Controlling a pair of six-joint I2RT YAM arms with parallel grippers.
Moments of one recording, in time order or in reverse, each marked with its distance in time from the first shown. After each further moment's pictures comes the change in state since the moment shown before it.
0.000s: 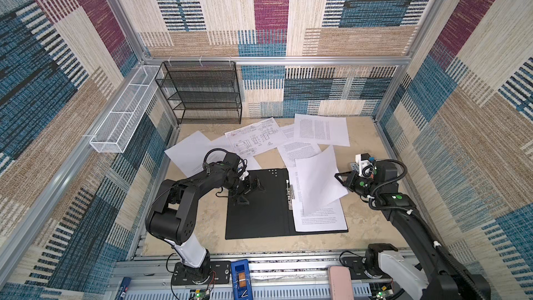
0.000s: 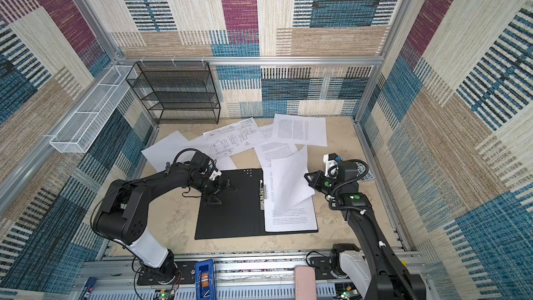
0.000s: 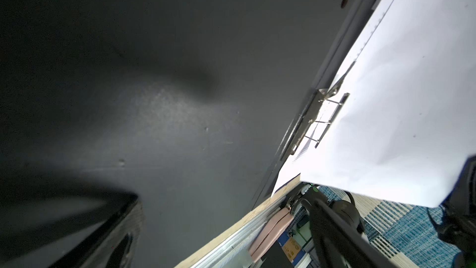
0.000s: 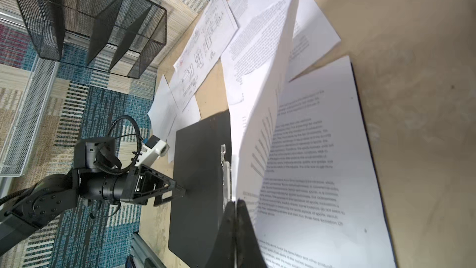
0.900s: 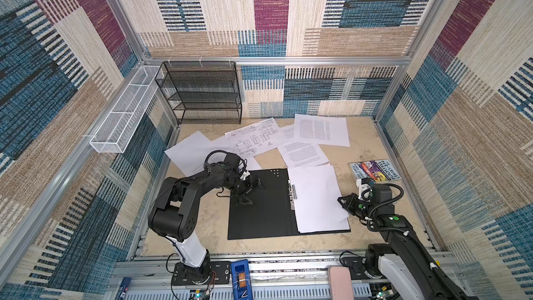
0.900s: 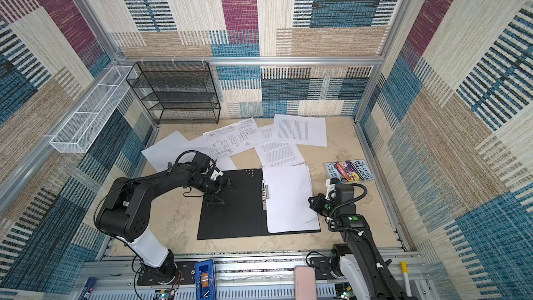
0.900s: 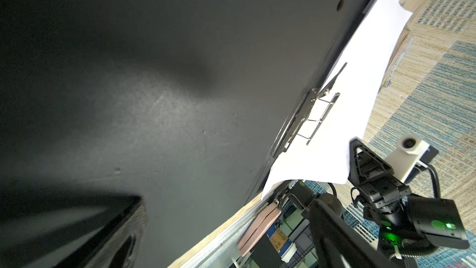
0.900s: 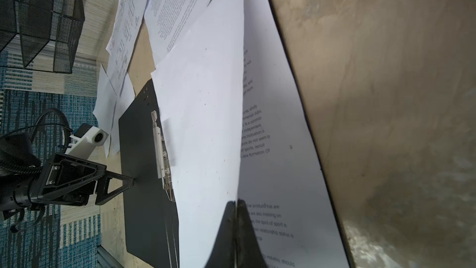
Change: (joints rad) left arm 0.000 0.029 -0.005 0.039 0.054 -0.020; right arm 0.002 -0.162 -0.256 -0.075 0.129 0.007
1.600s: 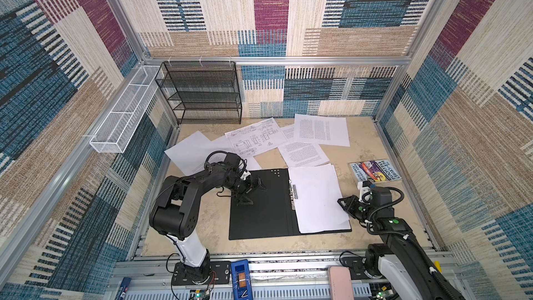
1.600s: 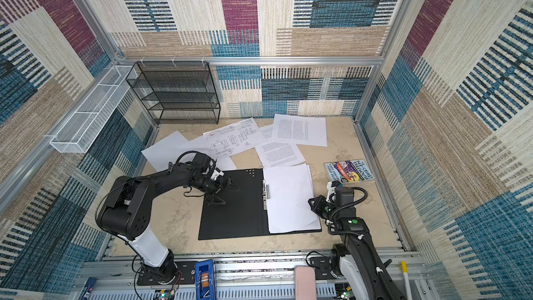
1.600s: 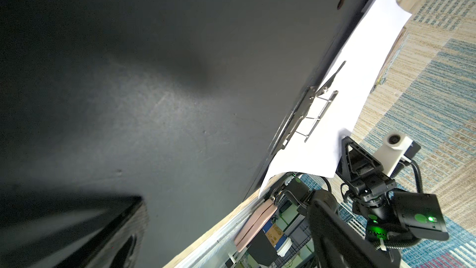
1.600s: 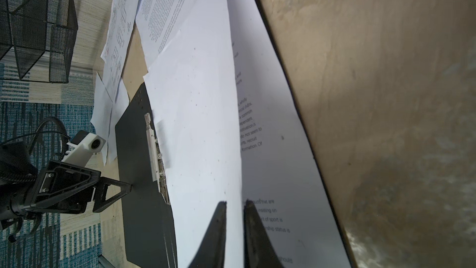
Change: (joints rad) left arm 0.003 0.016 0.006 0.000 0.025 0.000; right arm 0.000 -0.041 -0.037 0.003 0.016 0.042
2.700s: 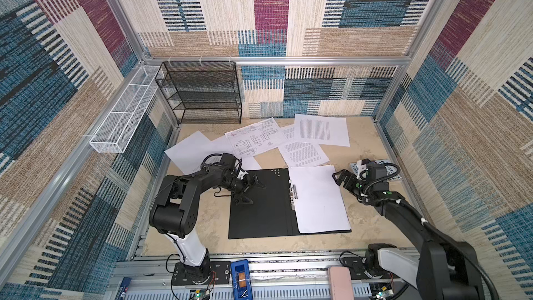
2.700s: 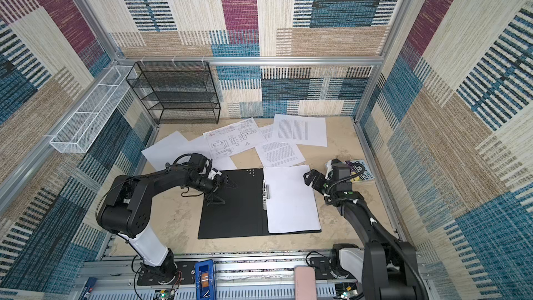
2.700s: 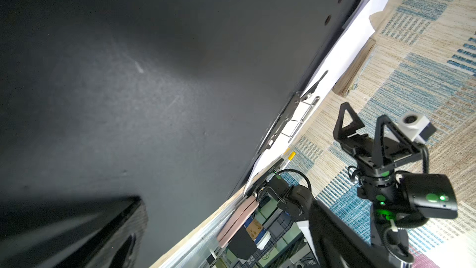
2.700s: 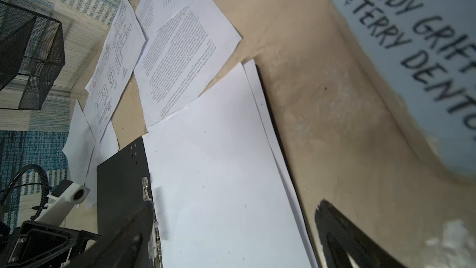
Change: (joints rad) left arm 0.051 0.012 -0.020 0.044 0.088 -0.038; right arm 0.000 0.455 0.277 0.193 0.113 -0.097
